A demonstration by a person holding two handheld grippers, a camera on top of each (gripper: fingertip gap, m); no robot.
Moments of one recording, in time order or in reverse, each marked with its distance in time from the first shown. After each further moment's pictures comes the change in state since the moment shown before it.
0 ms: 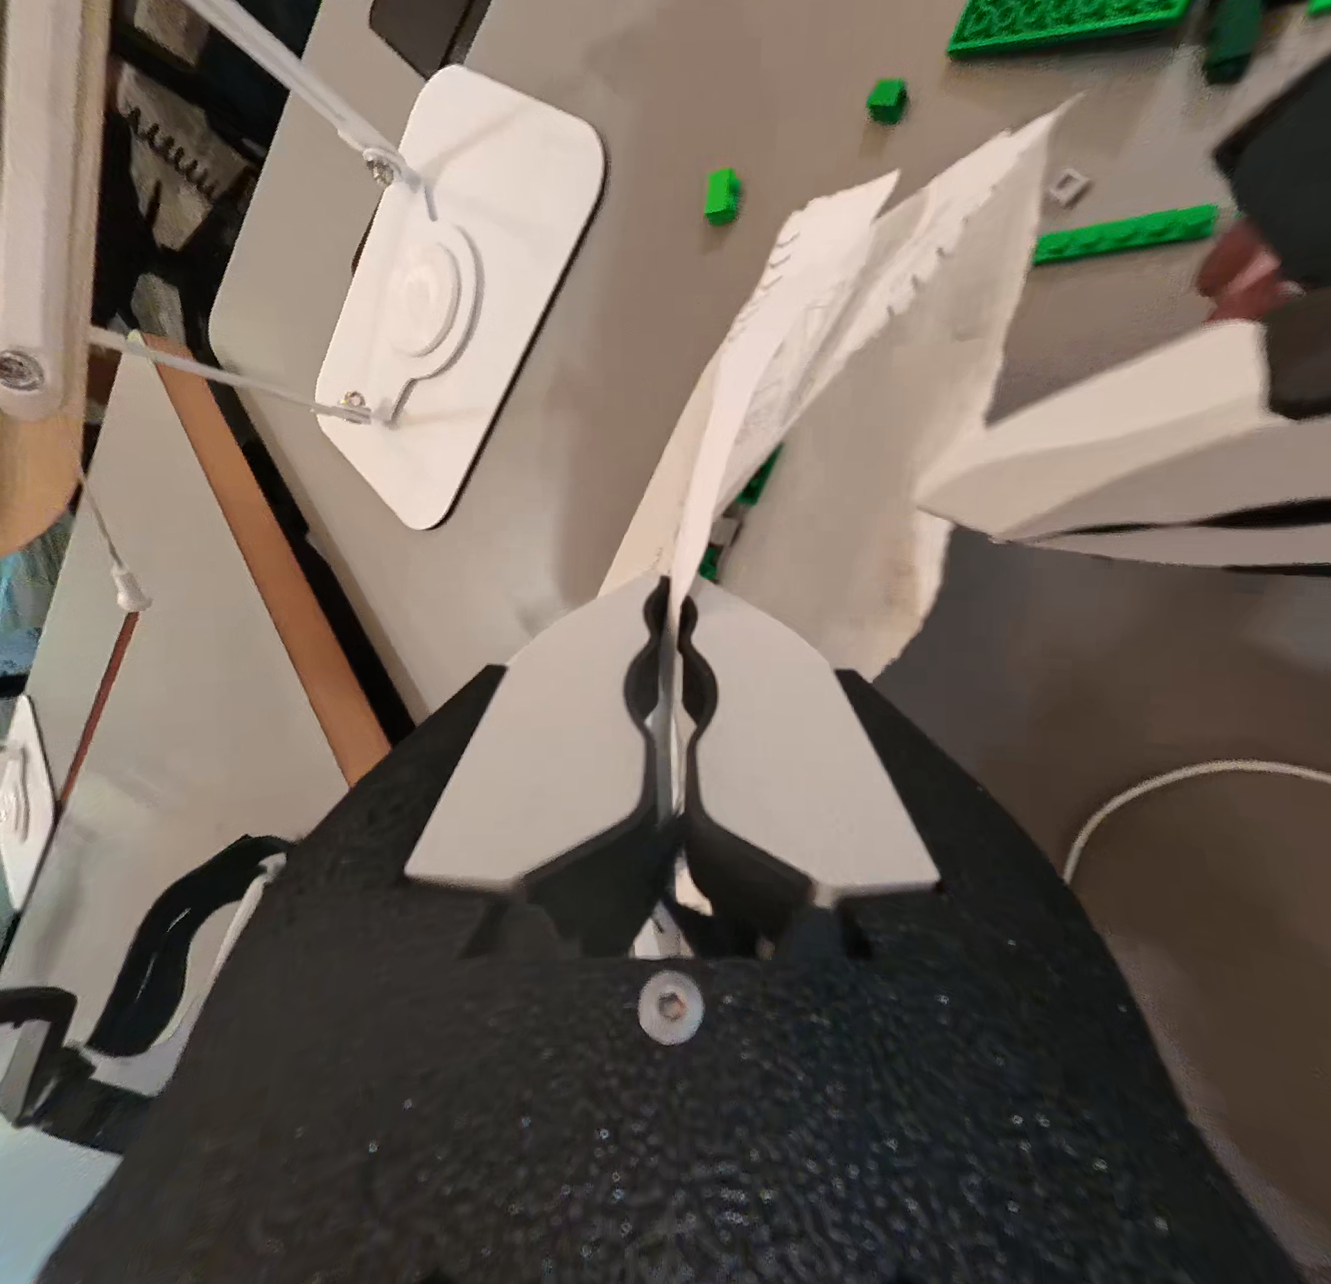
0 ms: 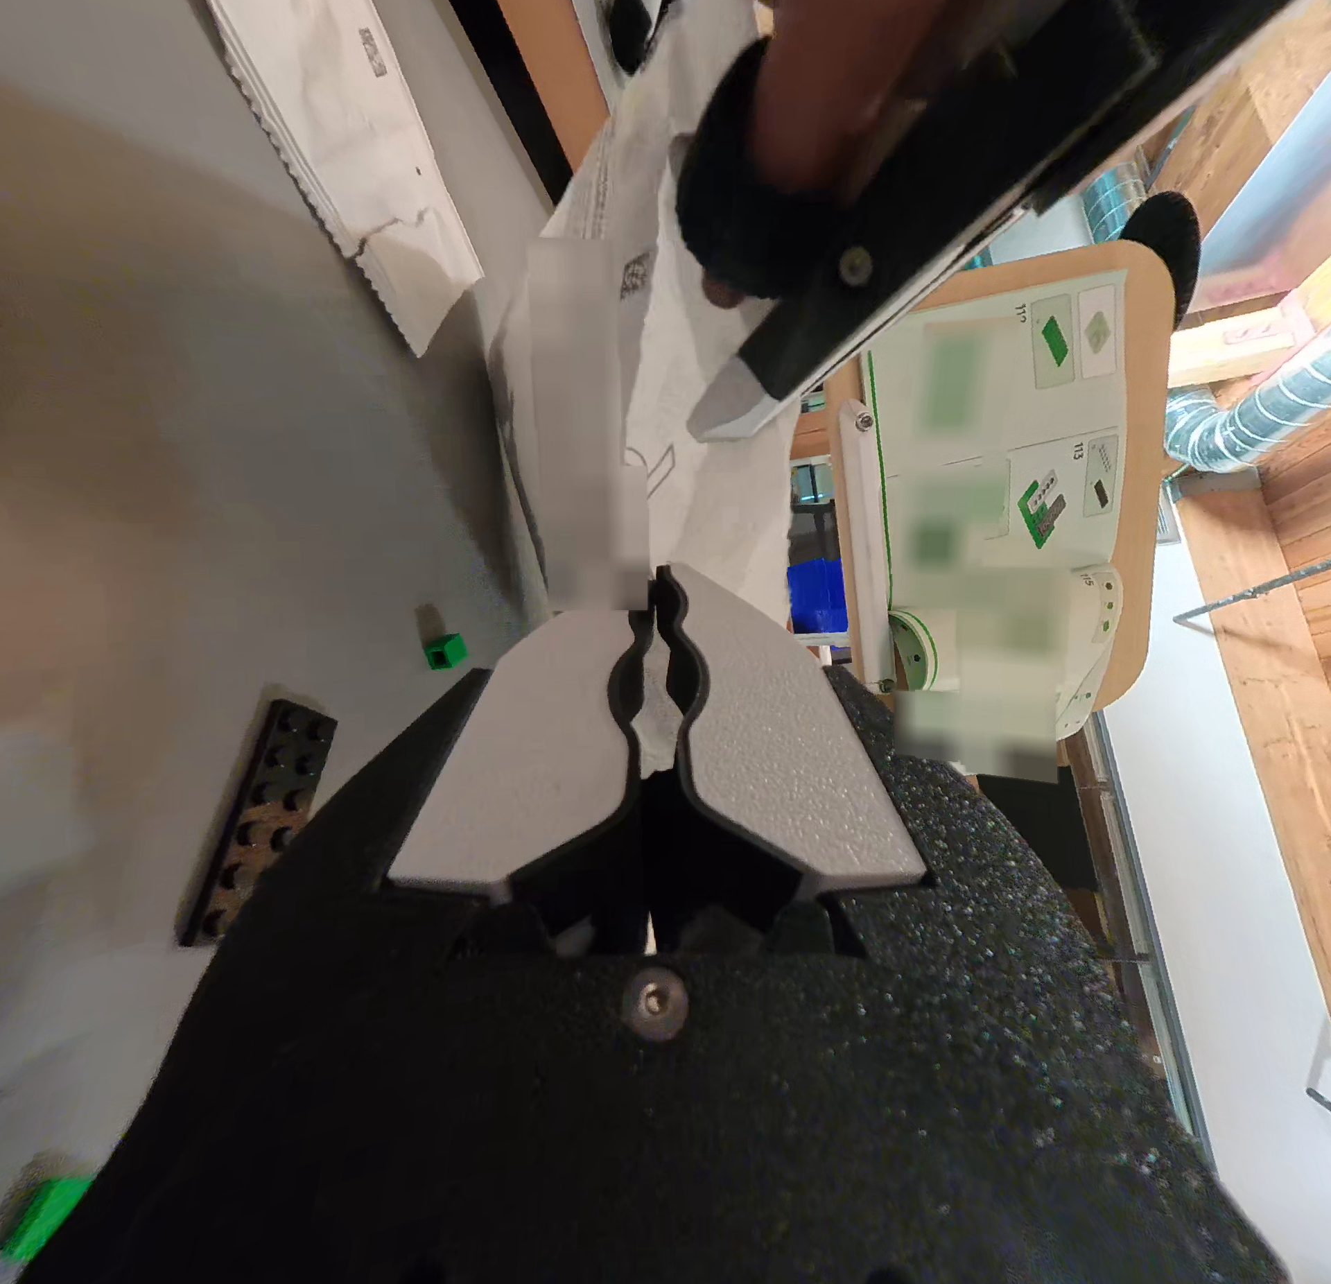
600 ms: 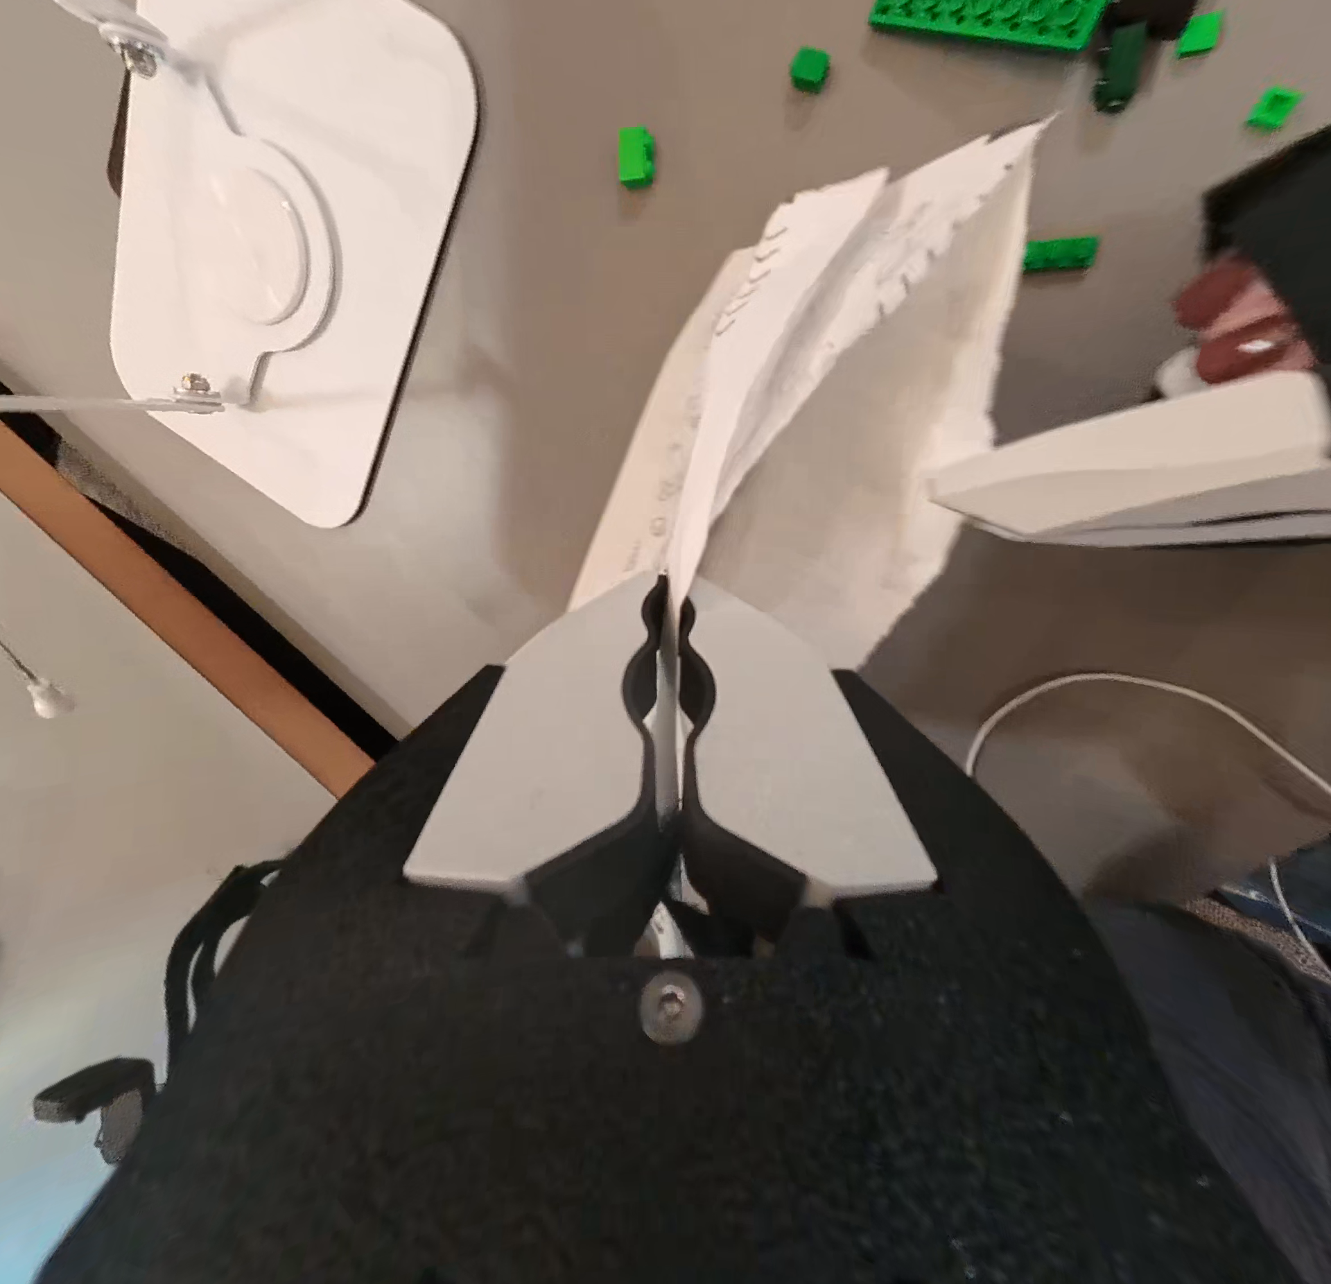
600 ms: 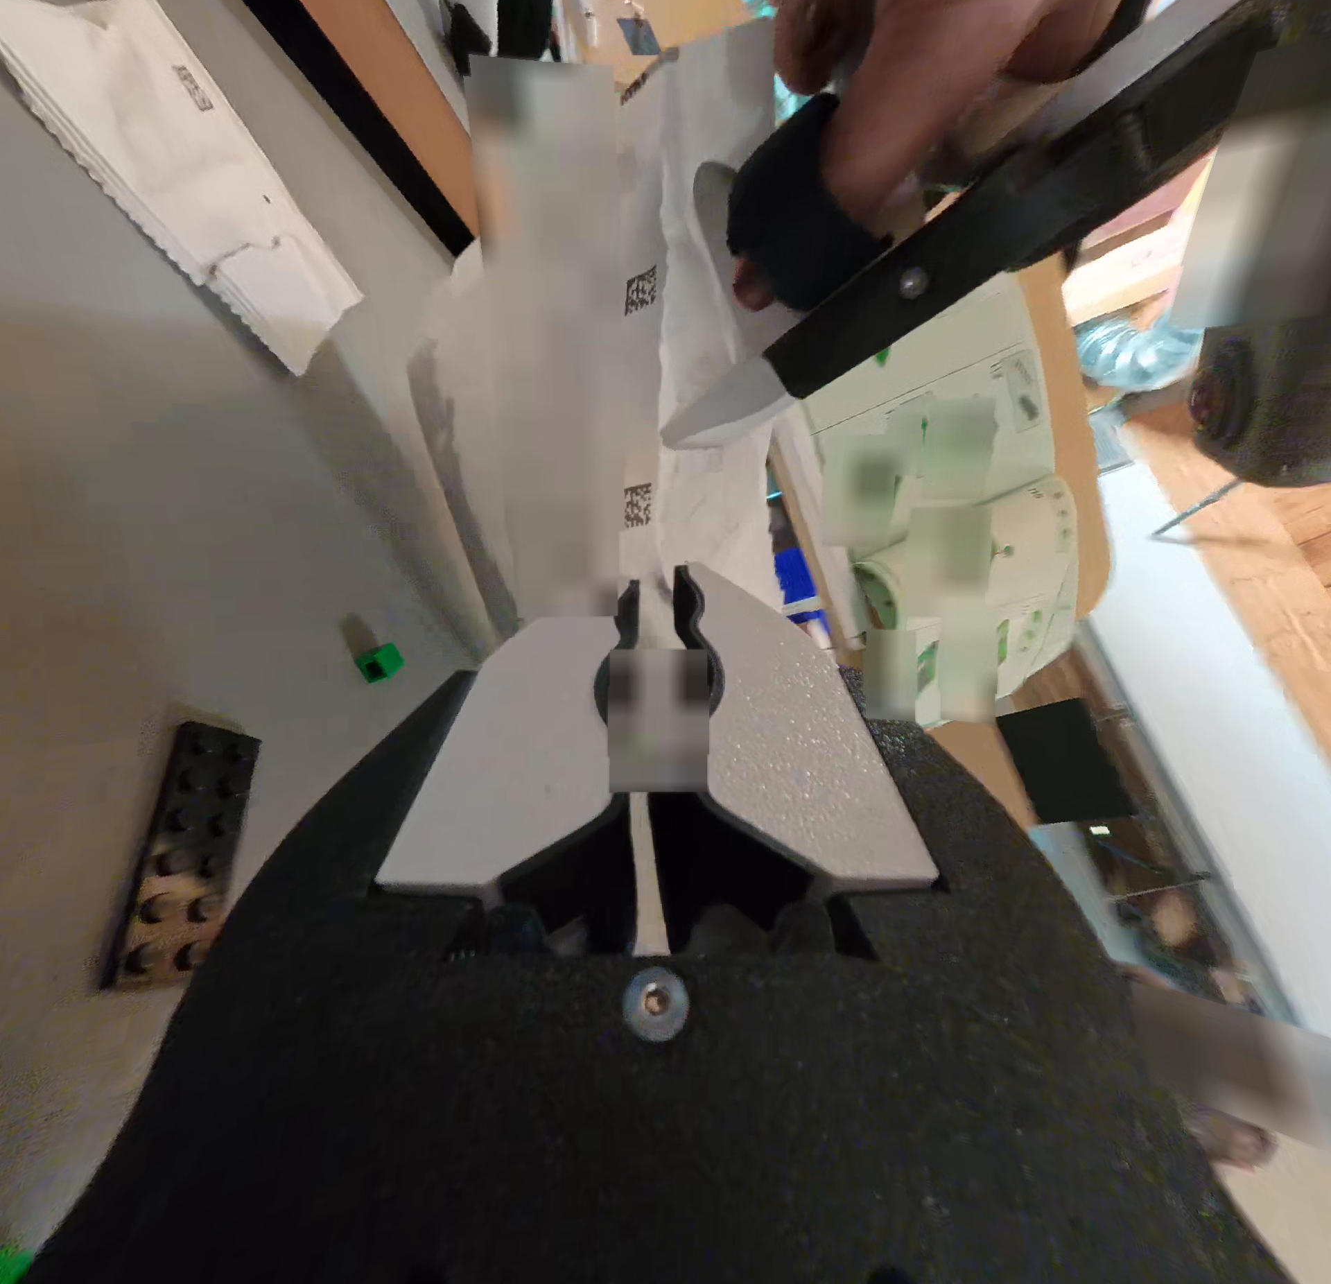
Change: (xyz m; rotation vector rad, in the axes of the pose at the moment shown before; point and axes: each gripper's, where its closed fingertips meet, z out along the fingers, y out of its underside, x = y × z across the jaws) left arm -0.009 -0.028 0.000 -0.258 0.285 0.011; right arm 0.022 0.017 -0.005 0.041 0.123 0.164
